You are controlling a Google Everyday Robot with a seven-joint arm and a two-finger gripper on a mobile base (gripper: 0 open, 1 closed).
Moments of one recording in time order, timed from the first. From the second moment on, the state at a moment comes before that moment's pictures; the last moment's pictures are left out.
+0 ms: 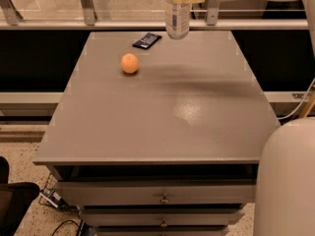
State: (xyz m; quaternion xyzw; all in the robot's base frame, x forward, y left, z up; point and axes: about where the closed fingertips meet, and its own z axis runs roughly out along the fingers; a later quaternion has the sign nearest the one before) arm 0.717 -0.078 1.071 -0.51 0.59 0.28 0.56
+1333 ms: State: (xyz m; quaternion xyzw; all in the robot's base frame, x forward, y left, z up) arm 0.776 -0.066 1.038 -0.47 0.62 0.23 0.59
